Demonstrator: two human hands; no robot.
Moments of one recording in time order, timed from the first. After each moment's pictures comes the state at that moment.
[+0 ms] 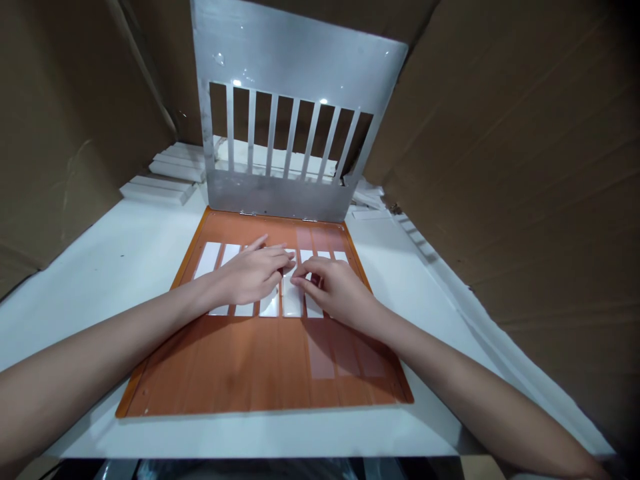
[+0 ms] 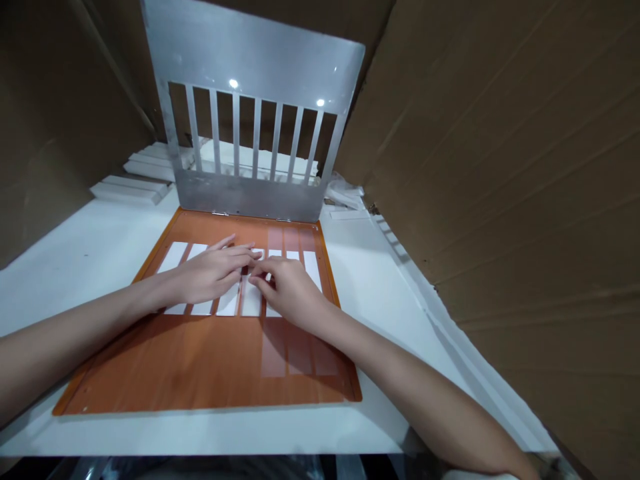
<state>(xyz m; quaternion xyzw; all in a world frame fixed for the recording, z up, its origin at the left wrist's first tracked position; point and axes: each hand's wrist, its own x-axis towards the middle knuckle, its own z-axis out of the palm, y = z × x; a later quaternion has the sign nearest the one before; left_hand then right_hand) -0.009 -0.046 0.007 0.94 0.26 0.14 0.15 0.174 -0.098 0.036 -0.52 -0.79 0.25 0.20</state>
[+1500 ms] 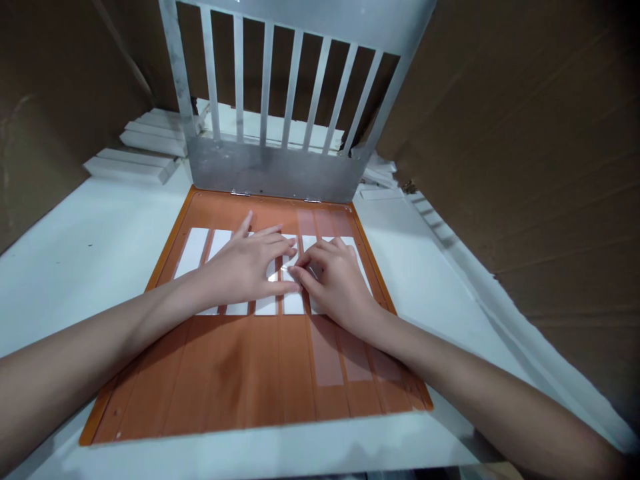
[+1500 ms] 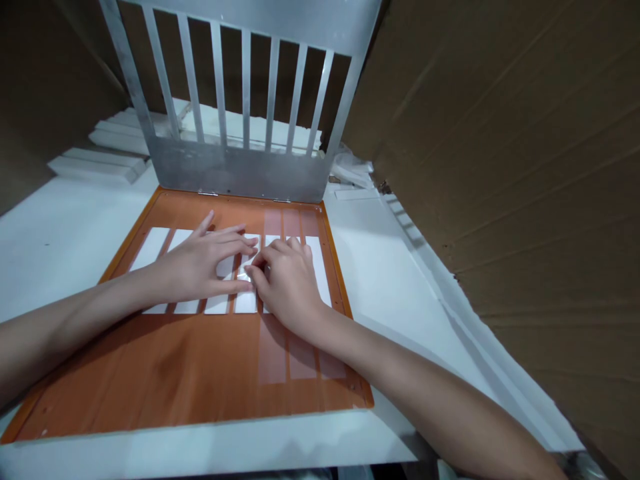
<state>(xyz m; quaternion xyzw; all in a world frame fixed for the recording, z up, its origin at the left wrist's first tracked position) -0.004 -0.044 -0.005 0.93 0.30 0.16 0.16 0.168 -0.096 0.005 -0.59 -0.77 0.13 0.23</state>
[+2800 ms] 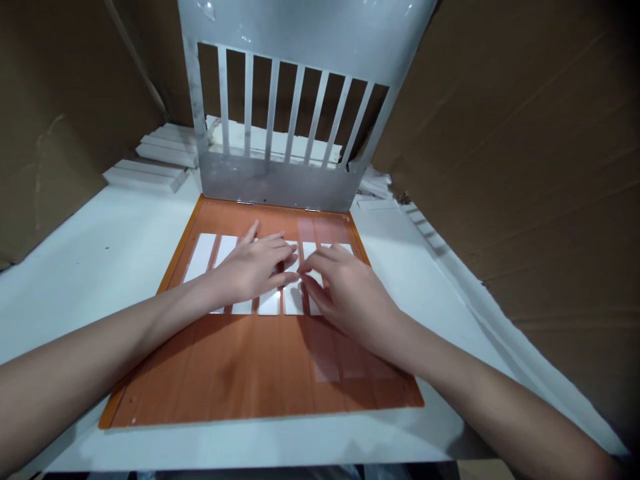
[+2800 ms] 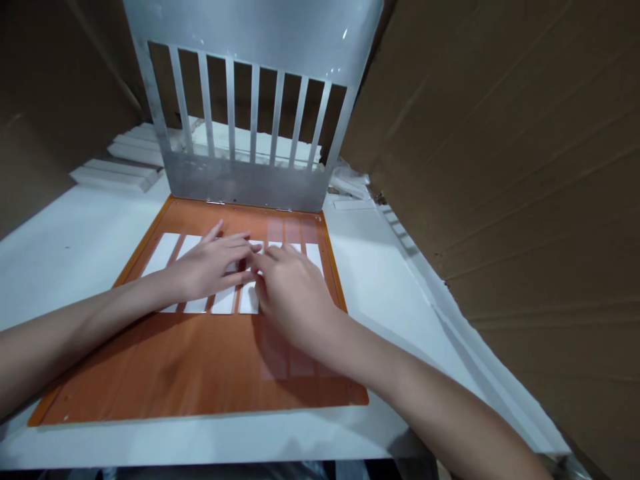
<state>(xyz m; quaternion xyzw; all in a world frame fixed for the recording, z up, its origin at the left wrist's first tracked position) -0.003 -0.044 -0.008 0.93 0.31 0.17 0.13 0.166 -0.110 0.037 -0.53 -0.83 0.06 0.14</state>
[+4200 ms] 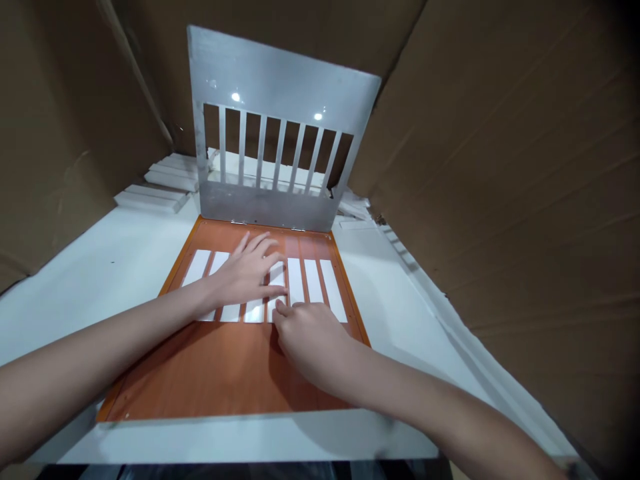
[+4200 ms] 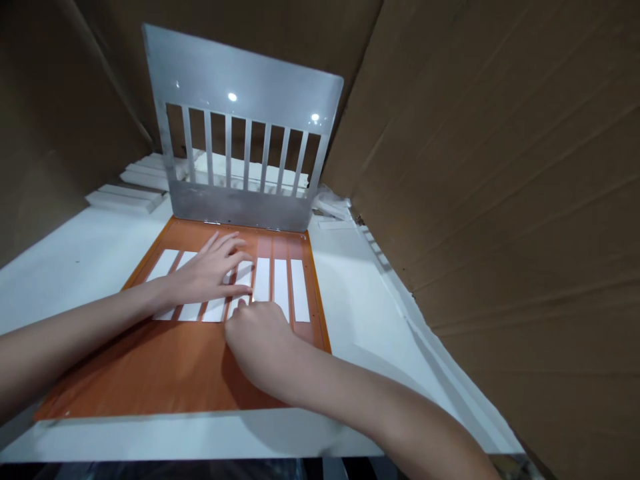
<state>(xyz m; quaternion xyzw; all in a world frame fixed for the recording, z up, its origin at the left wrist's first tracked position) 0.005 -0.039 -0.003 0.92 0.34 0.16 0.08 0.151 -0.139 0.046 -0.43 -0.89 0.04 -0.14</state>
